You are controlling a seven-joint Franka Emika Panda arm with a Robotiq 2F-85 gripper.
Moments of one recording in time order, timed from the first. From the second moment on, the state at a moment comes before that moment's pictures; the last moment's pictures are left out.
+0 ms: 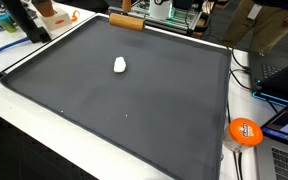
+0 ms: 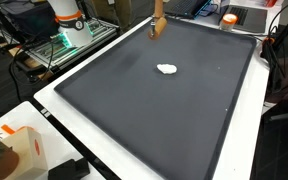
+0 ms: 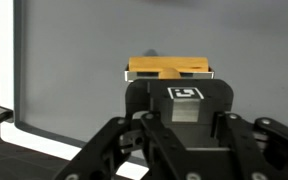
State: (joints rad) arm 0.09 -0.18 0.08 -2.12 -0.12 1.98 -0.07
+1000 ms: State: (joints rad) arm 0.04 0.03 0.02 -2.00 -0.13 2.01 -0.42
